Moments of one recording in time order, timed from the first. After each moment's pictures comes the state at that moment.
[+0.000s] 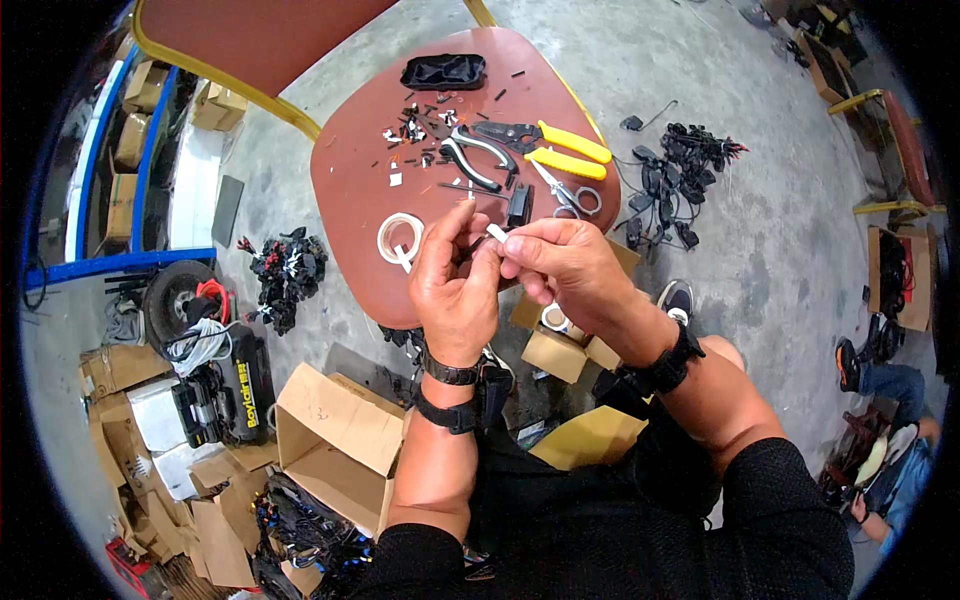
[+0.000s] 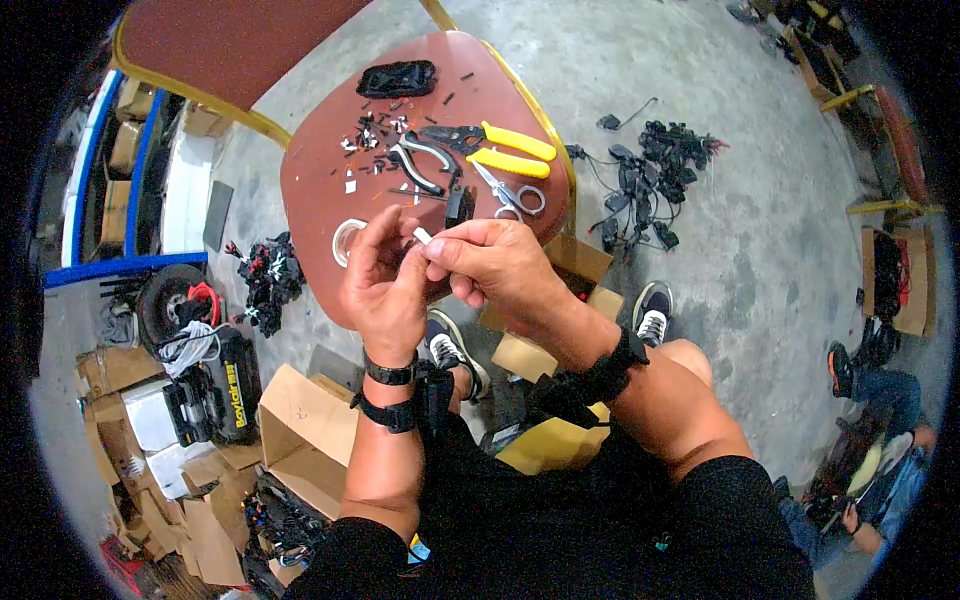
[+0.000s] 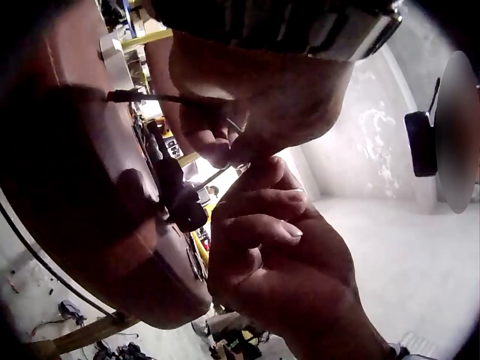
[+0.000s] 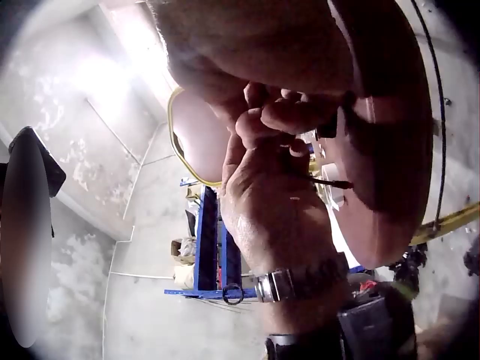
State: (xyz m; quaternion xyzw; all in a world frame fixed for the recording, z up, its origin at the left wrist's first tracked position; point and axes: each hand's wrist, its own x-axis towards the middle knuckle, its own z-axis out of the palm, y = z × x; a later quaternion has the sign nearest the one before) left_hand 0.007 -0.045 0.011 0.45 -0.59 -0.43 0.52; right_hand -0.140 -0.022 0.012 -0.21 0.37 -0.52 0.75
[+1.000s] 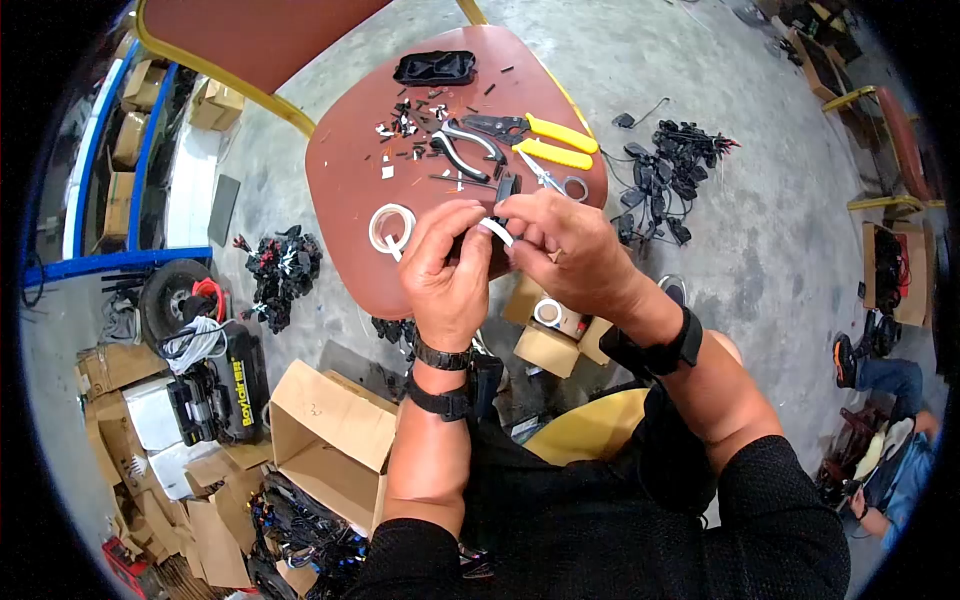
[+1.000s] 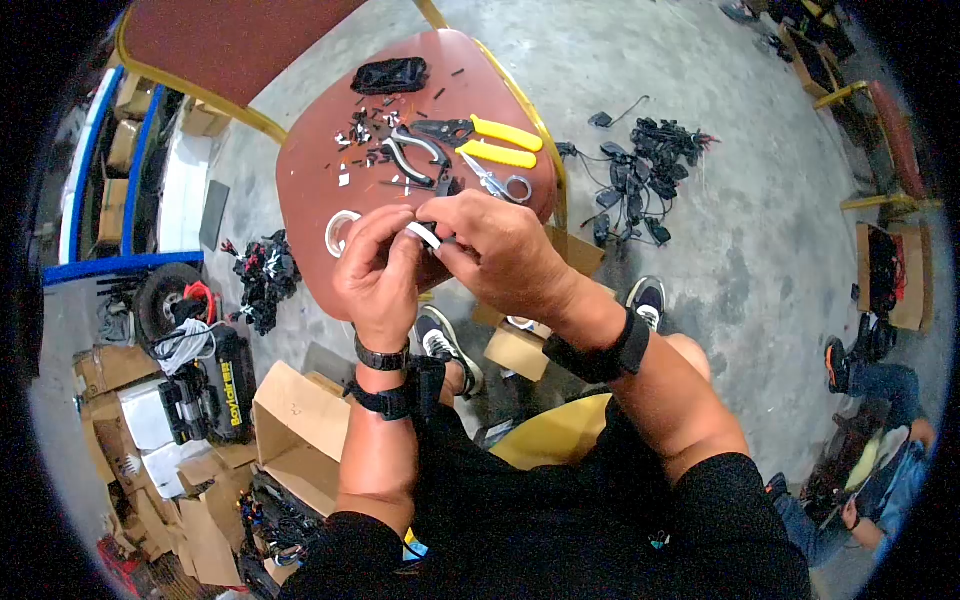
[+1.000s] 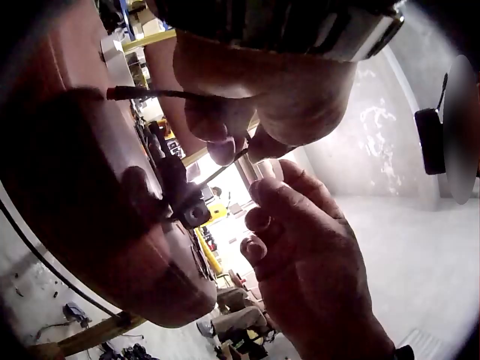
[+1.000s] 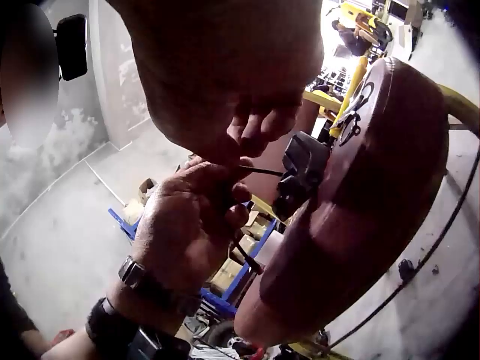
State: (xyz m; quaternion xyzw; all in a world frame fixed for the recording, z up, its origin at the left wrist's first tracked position) left_hand 0.009 -0.048 0.013 0.41 -0.68 -0.32 0.51; right_hand -0.153 -0.020 0.009 -0.64 0.45 -0.55 0.29
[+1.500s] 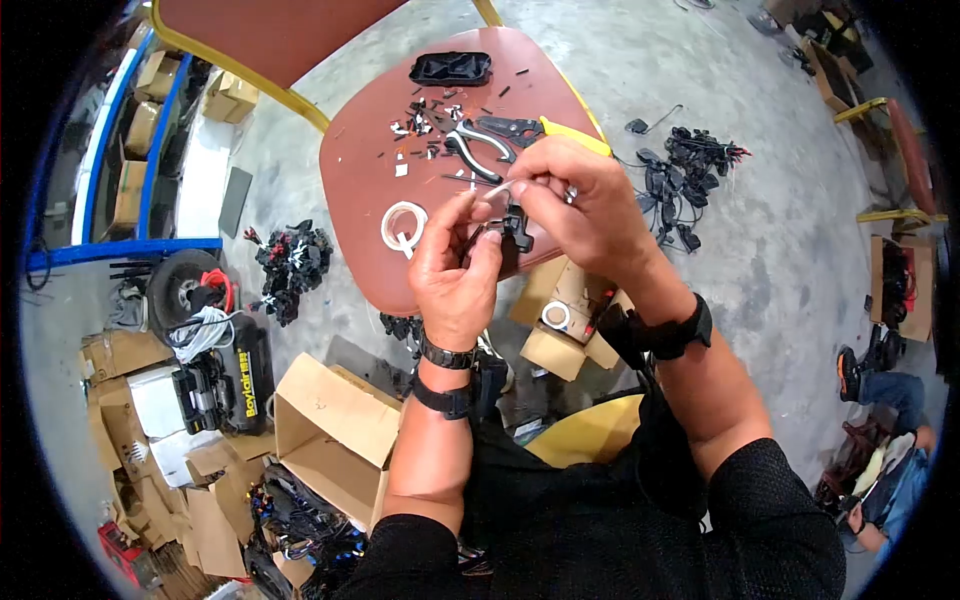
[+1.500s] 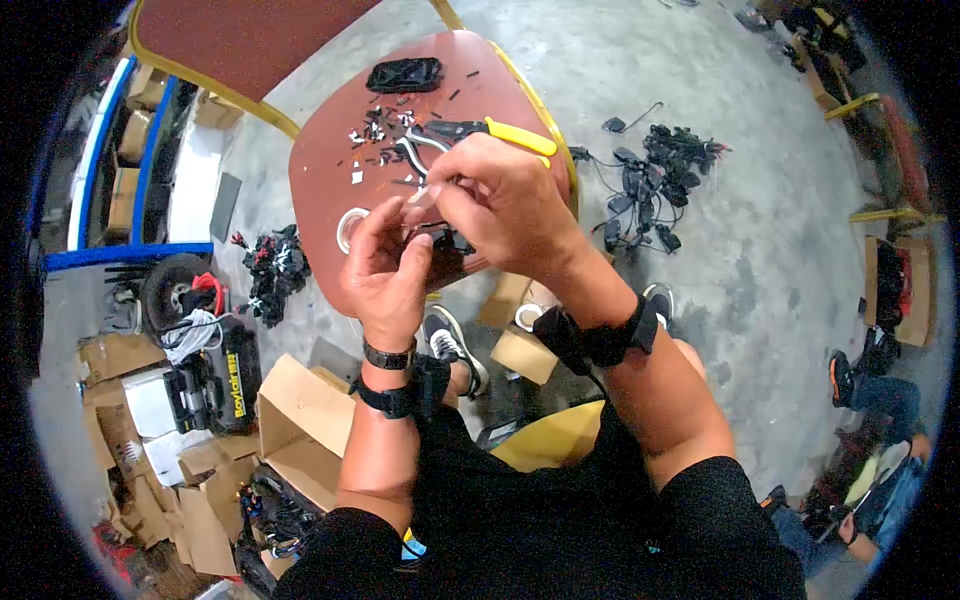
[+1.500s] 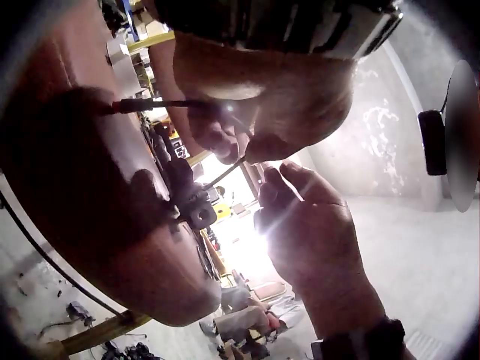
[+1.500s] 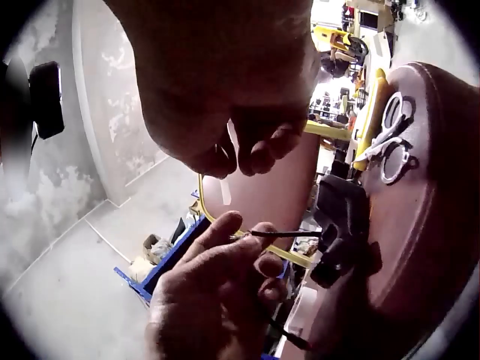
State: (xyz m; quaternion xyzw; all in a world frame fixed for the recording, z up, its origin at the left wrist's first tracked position) left_hand 0.006 -0.041 0.013 0.41 -0.58 -0.46 0.53; right_hand -0.166 -0.055 0.038 -0.61 0.43 -0.58 0.31
